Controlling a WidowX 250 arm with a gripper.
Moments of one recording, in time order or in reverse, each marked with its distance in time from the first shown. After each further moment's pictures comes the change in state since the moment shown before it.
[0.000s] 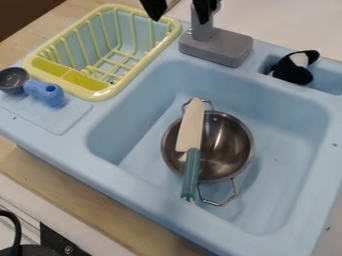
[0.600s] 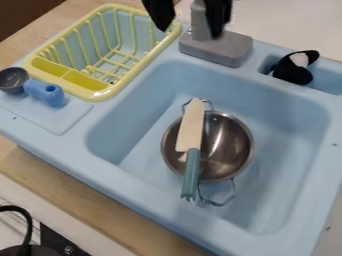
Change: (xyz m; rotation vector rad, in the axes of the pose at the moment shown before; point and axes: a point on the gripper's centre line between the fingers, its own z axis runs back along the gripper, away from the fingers) arm -0.031 -0.029 0.014 0.039 -0.056 -0.042
